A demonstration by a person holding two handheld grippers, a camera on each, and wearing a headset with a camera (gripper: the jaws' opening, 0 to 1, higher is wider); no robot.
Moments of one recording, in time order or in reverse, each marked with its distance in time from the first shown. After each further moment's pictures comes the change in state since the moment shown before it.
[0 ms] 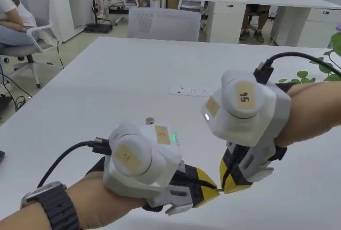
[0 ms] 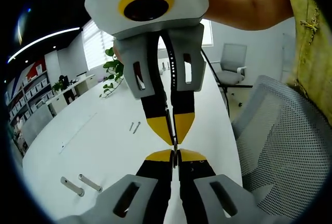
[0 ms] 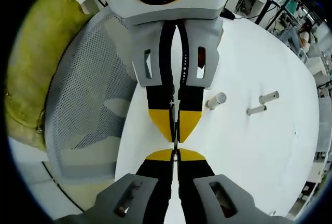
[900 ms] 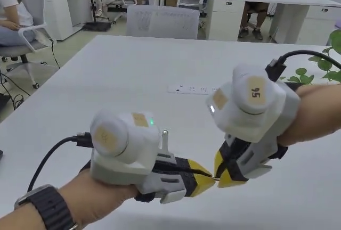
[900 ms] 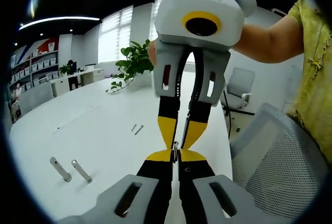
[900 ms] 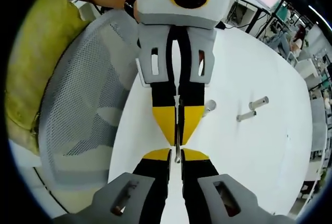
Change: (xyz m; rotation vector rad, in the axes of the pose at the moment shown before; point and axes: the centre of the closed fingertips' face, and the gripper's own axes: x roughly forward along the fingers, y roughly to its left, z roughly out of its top) left arm -0.010 0.015 0.007 -0.235 -0.128 0.010; right arm -0.004 -0.009 0.007 0.004 -0.098 -0.083
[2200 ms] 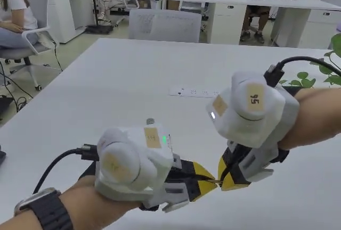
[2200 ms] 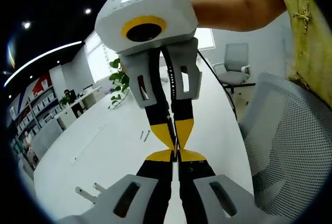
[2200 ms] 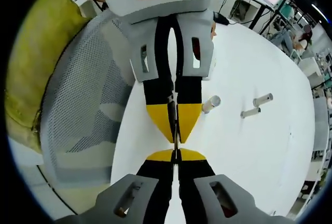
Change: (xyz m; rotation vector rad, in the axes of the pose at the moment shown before) left arm 0.003 -0.011 0.001 0.383 0.075 0.060; right arm 0.003 0.003 -0.005 0.001 0.045 0.031
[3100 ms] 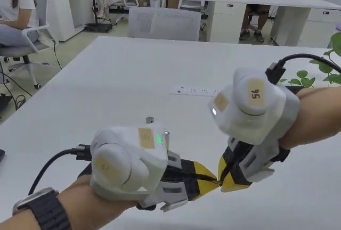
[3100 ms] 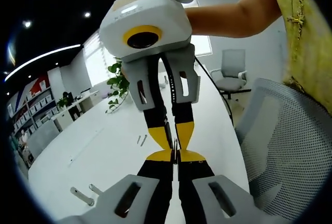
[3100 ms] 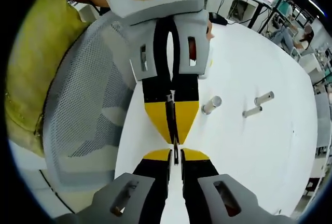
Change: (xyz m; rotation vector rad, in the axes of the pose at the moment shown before) left arm -0.005 0.003 0.002 -0.074 -0.069 -0.032; right arm 0.000 0.004 0.002 0.034 -0.034 0.018
